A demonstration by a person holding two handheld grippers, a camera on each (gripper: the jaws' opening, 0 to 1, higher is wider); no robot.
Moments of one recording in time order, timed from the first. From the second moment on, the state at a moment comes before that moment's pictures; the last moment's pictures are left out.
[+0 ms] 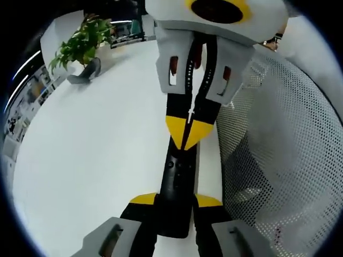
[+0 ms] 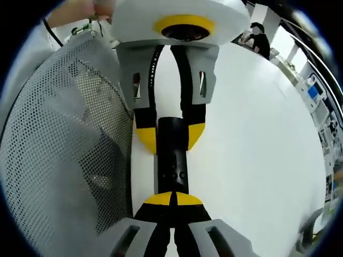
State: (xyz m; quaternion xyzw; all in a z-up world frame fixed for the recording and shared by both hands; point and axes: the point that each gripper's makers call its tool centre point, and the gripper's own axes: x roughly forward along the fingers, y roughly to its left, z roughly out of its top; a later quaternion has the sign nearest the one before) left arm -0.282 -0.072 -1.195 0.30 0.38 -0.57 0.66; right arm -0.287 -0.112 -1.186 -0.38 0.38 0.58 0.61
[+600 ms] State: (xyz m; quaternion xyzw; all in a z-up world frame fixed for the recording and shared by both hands) left arm -0.282 -0.072 -1.193 0.31 0.36 -0.58 0.66; right arm -0.285 -0.121 -1.182 -0.30 0.39 0.57 0.66
